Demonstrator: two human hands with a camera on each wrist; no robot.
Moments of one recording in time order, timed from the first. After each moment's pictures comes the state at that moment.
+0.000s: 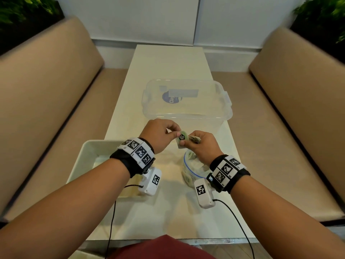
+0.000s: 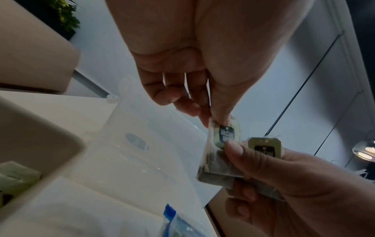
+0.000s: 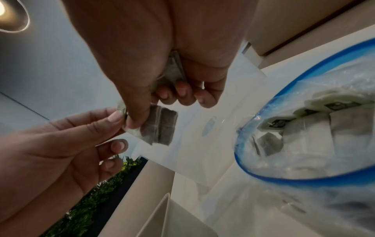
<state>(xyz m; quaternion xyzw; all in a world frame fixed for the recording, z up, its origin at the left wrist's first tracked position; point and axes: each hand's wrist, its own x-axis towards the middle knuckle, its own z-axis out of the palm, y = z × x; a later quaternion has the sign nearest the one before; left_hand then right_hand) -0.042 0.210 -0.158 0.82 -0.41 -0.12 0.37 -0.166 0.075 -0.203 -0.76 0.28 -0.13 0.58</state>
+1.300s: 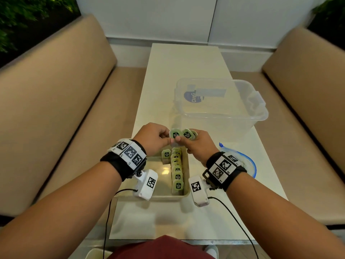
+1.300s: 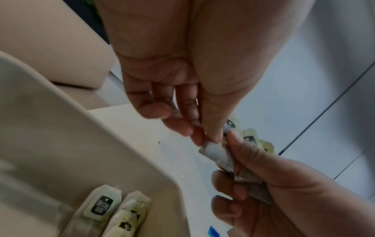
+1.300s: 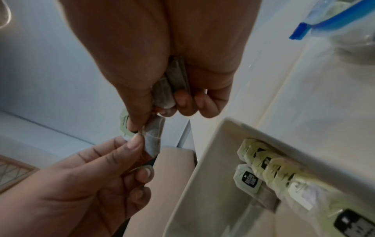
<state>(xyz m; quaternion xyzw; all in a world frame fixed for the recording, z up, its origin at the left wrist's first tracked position) 0.043 0.322 -0.177 0.83 -0.39 -0.20 0.34 -0.082 0.177 -0.204 -0.75 0.20 -0.13 0.61</state>
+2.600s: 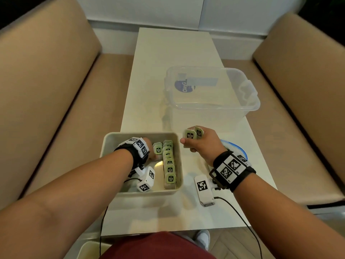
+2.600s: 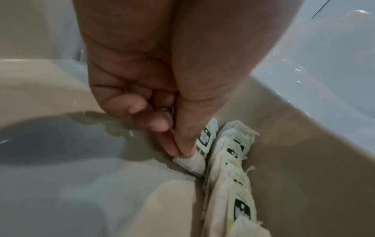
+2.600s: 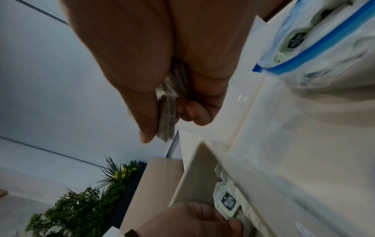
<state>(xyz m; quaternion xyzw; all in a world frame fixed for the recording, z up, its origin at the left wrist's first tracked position) 0.087 0.276 -0.327 0.87 -0.34 -0.34 -0.14 -0.117 0.155 -0.215 -0.69 0.28 -0.12 0.66</state>
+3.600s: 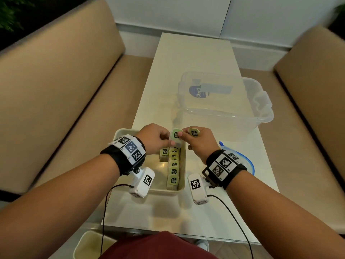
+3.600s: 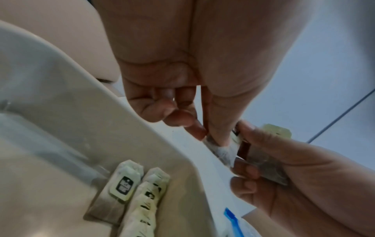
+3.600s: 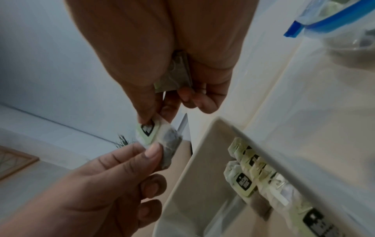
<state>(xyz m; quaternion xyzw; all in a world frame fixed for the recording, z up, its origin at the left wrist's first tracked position) 0.034 0.320 -0.192 0.84 -0.36 -0.26 0.31 -0.083 0.166 -0.208 -0.75 0.24 -0.12 0.61</state>
